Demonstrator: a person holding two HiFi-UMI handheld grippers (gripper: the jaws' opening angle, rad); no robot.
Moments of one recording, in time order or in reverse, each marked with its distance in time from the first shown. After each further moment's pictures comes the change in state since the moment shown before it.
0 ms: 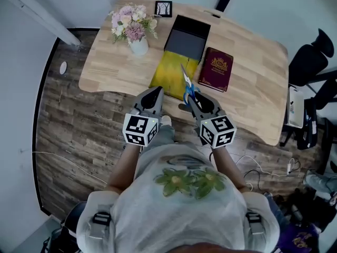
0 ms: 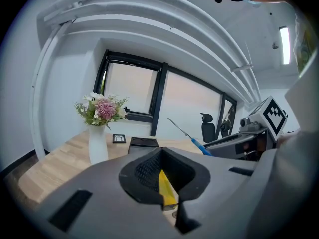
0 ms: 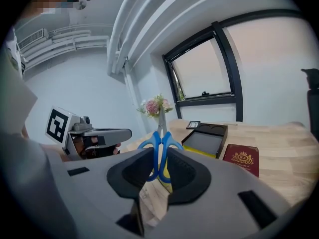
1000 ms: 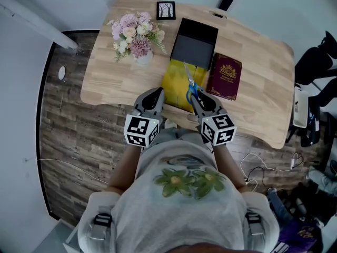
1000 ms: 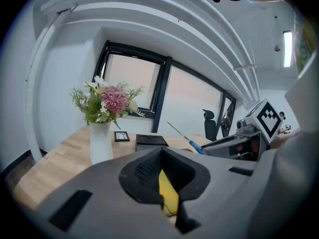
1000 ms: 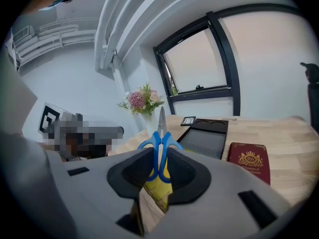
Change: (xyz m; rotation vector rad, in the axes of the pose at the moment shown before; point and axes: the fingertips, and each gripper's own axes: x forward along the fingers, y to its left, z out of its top) left arm 0.047 0.074 -0.001 -0.006 0.055 -0.041; right arm 0.086 -0.030 0.006 0.055 0.044 -0.074
